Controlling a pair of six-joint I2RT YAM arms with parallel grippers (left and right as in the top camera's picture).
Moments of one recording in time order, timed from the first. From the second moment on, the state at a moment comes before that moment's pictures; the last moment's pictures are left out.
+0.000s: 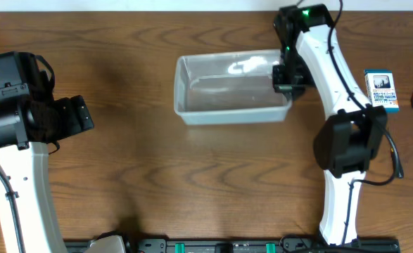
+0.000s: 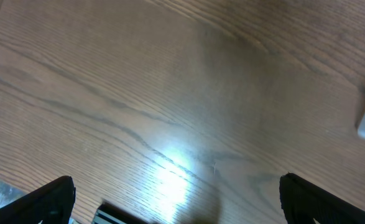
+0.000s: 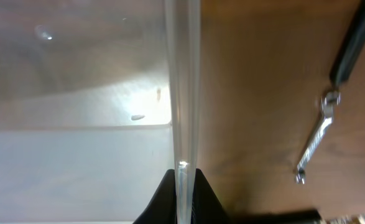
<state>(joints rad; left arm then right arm) 0.24 1.33 1.60 -1.44 -0.14 -0.12 0.22 2.24 2.15 -1.69 0.06 0.32</state>
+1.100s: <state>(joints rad) 0.24 1.33 1.60 -1.45 -0.14 -0.12 0.15 2.00 1.62 -1.38 0.04 0.20</state>
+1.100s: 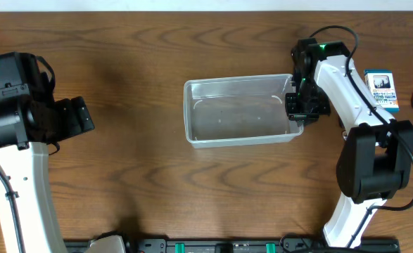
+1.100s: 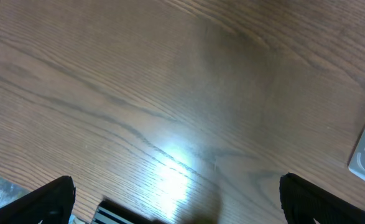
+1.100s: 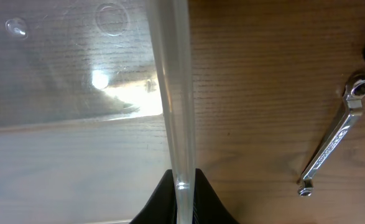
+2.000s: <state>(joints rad) 0.24 1.33 1.60 -1.46 -0.14 -0.12 0.05 2.00 1.62 -1.39 0.02 0.15</state>
